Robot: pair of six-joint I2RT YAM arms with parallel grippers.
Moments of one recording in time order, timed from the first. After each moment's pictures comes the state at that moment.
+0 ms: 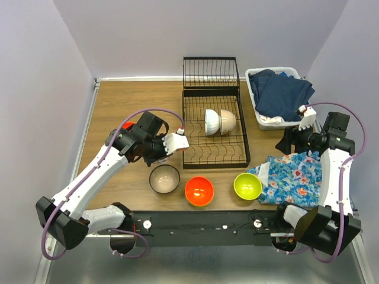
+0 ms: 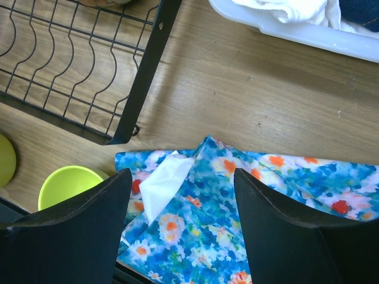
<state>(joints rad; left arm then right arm) -0.61 1.16 1.20 -1.10 0.20 0.64 -0.41 1.09 1.01 -0.89 -0.68 -0.52</state>
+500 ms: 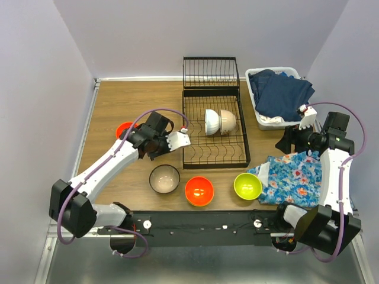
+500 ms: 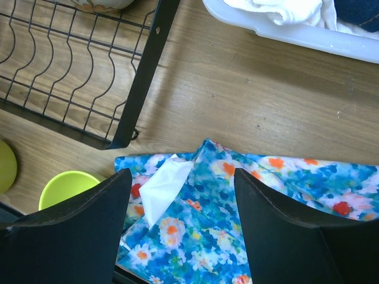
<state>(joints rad) -0.57 1.27 1.08 -0.87 0.04 0.73 -0.41 1.09 1.00 -0.86 -0.68 -0.49</state>
